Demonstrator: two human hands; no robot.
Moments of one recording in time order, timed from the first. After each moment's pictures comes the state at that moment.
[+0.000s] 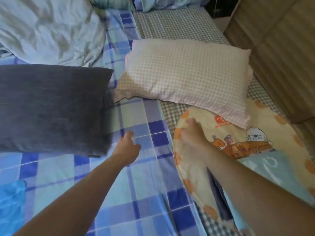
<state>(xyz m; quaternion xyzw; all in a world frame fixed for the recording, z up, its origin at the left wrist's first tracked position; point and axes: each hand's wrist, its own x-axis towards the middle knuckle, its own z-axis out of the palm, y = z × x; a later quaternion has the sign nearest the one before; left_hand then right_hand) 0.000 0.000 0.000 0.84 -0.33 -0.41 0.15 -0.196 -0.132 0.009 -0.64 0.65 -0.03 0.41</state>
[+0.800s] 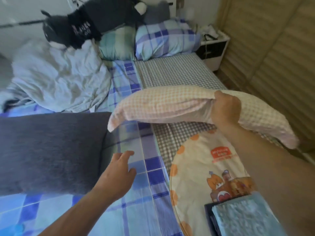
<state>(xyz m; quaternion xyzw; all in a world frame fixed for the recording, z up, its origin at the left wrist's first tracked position) -0.019 -0.018 0.115 0.83 -0.47 -0.27 0.14 -0.251 -0.309 0.123 -0.77 0.59 -0.24 -0.04</state>
